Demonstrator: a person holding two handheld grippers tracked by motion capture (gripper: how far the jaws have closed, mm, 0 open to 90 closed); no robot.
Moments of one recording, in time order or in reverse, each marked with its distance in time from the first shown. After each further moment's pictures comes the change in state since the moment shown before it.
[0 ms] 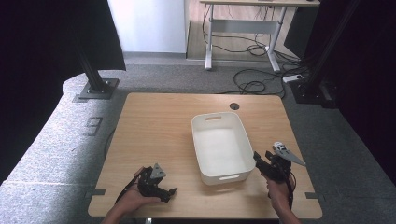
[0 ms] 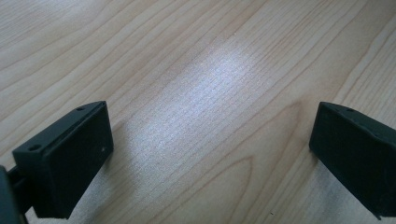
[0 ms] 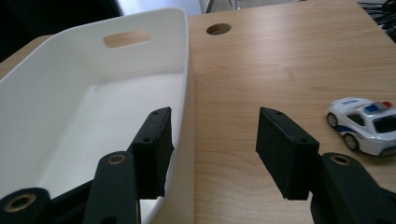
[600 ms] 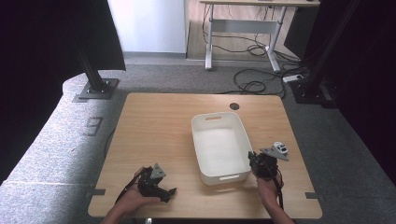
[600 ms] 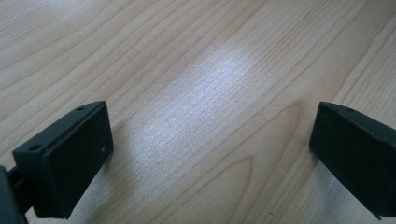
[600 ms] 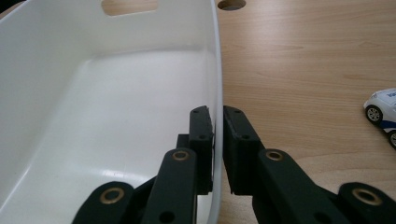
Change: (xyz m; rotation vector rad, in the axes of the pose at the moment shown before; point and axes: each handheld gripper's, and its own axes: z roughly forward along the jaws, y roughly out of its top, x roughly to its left) left arm 0.000 0.000 0.000 -0.001 -0.001 0.001; right arm 0.025 -0.009 0.031 0.083 -0.017 -0.067
